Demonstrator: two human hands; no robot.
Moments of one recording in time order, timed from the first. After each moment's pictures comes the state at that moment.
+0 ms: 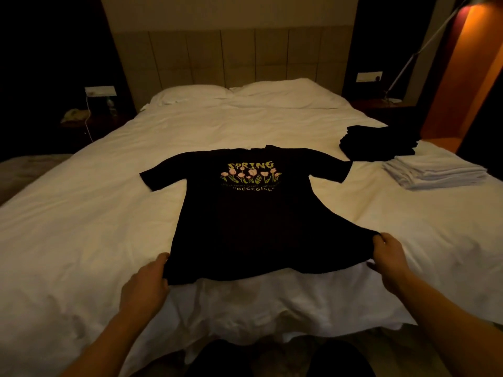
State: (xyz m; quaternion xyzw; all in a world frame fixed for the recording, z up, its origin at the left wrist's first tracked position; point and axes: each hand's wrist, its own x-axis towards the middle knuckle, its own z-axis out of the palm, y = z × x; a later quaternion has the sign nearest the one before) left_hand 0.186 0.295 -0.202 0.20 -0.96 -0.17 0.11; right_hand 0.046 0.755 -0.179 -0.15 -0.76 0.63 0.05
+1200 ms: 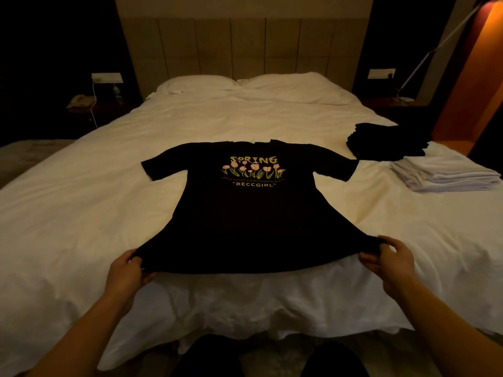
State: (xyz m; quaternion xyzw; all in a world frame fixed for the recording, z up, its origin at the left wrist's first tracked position) left_hand 0.179 0.284 -0.200 0.34 -0.65 -0.65 0.21; right_hand 0.043 0.762 -0.190 -0.18 -0.67 0.72 0.06
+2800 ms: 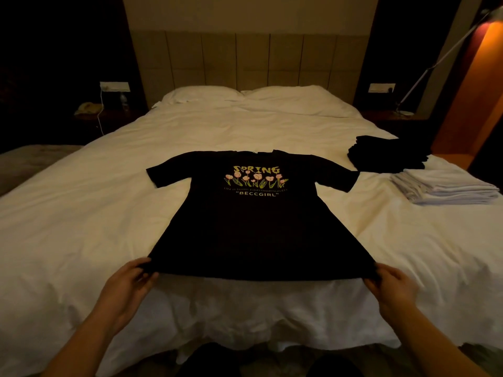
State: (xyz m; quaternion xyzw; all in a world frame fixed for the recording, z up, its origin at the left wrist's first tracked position) left_hand 0.198 0.281 -0.204 0.25 -0.47 -0.82 0.19; right_hand 0.072 0.754 -0.197 -0.24 -0.56 0.79 0.07
